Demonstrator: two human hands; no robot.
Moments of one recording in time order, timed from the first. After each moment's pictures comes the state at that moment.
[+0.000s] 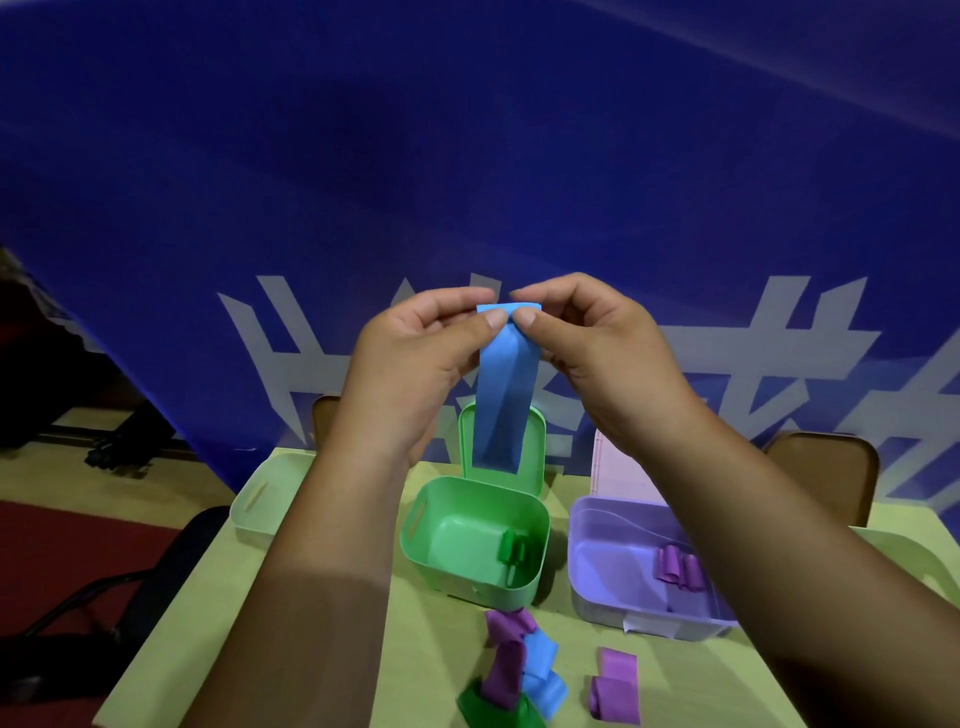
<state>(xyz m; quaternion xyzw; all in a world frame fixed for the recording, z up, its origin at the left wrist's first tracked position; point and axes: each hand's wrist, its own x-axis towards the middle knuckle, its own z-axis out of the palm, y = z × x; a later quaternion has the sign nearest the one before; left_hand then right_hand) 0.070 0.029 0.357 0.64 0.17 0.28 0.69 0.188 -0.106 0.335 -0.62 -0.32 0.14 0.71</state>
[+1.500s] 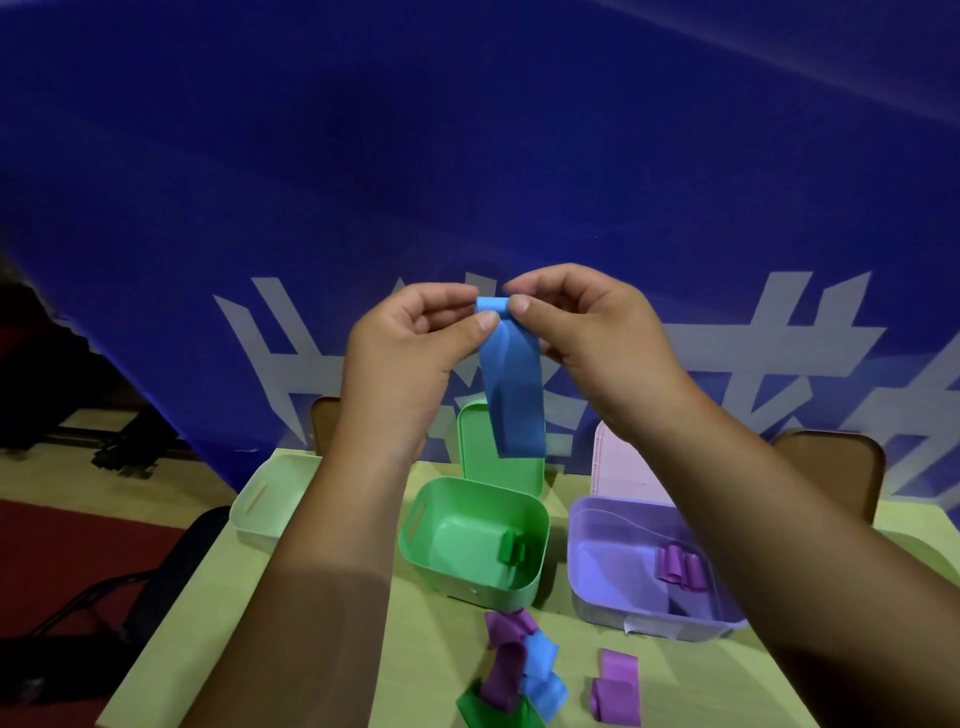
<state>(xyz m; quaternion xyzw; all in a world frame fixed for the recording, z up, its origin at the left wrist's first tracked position) 0.082 0.033 0.348 0.68 0.18 0.34 0.63 0.200 -0.103 0.343 -0.63 -0.31 0.13 0.70</state>
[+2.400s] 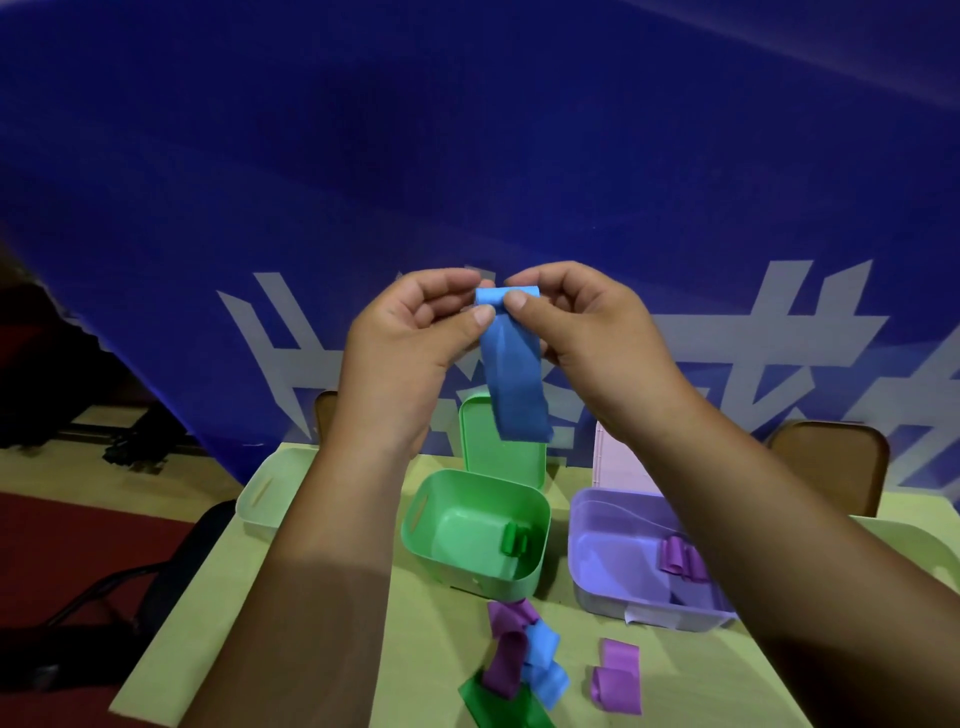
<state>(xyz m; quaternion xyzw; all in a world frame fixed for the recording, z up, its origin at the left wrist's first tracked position) 0.080 0.025 0.348 0.67 0.15 0.33 0.65 0.195 -0.106 0.336 -0.62 -0.31 0.14 0.71</state>
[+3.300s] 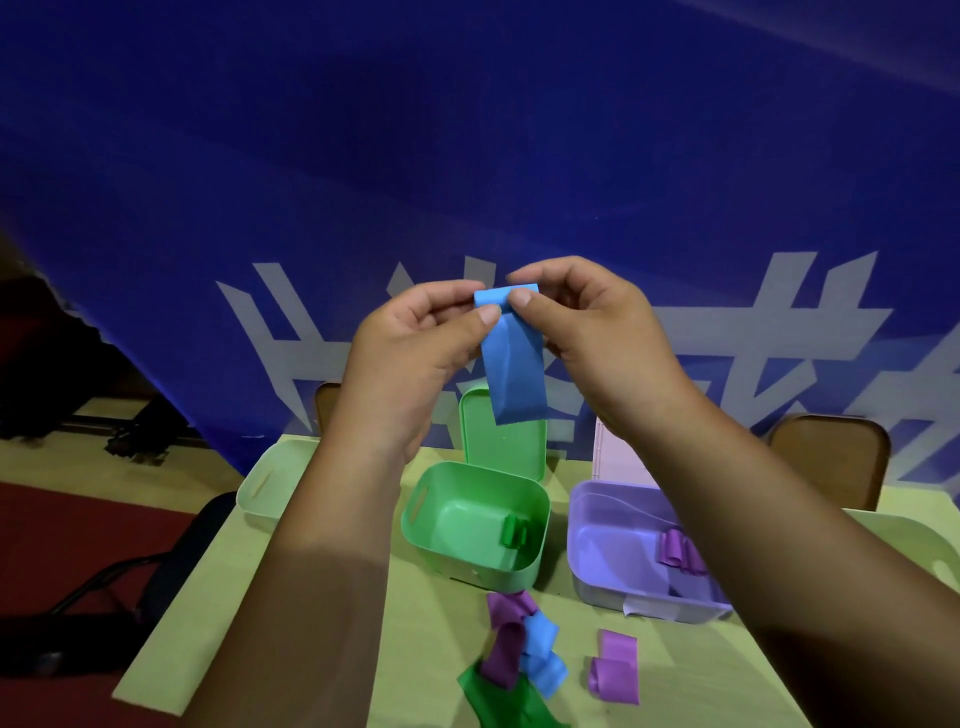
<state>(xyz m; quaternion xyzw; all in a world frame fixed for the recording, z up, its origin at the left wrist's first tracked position) 0.073 0.022 0.343 0.66 0.18 0.29 0.67 0.193 -0.111 0.331 -0.64 -0.32 0.12 0.69</state>
